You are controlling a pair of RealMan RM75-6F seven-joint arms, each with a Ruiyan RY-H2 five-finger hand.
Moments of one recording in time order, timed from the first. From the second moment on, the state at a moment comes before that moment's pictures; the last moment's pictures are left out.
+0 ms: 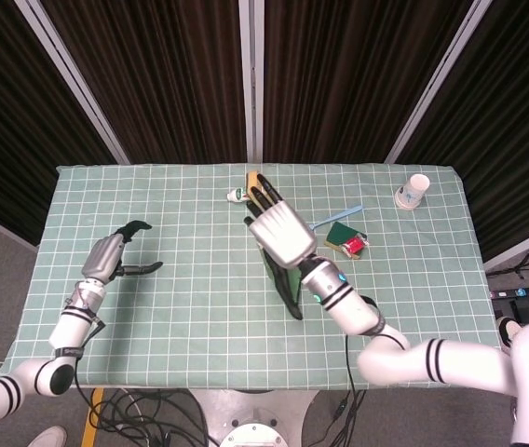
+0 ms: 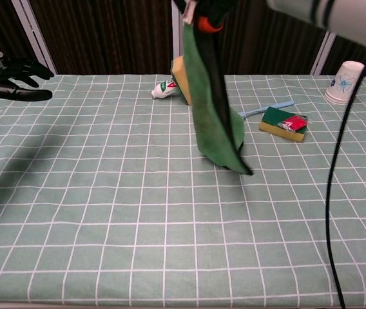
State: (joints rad) left arm -0.56 -1.50 -0.23 -1.28 1.17 0.91 -0.29; right arm 1.08 -1.52 0.30 -1.58 -1.07 1.01 -0.83
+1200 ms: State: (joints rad) left arm -0.73 -1.72 -0.26 -1.21 0.98 0.85 0.06; right arm 1.36 -1.92 0.43 -1.01 -0.75 0.90 -0.83
